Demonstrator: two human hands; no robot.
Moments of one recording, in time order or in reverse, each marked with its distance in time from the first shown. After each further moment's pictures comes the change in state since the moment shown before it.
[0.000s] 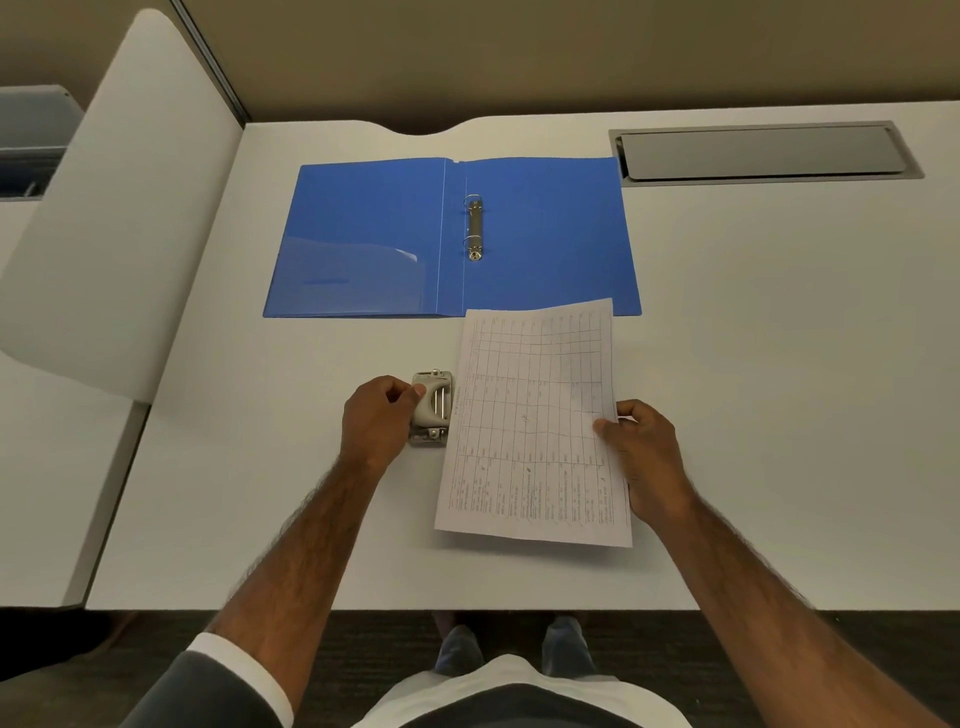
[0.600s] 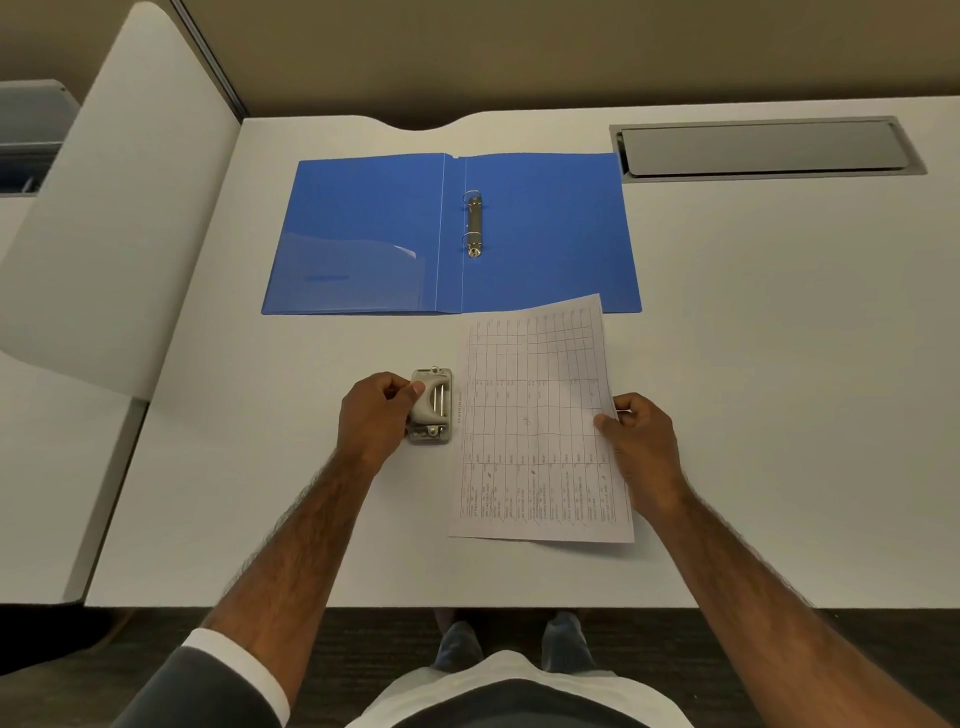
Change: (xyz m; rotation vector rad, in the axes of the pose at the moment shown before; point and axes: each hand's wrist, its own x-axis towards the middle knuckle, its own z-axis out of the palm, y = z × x) left_hand 0.002 0.000 -0.002 -0.064 -0.029 -0.035; right_hand 0.007 0.002 0.002 -0.202 0.048 -0.097
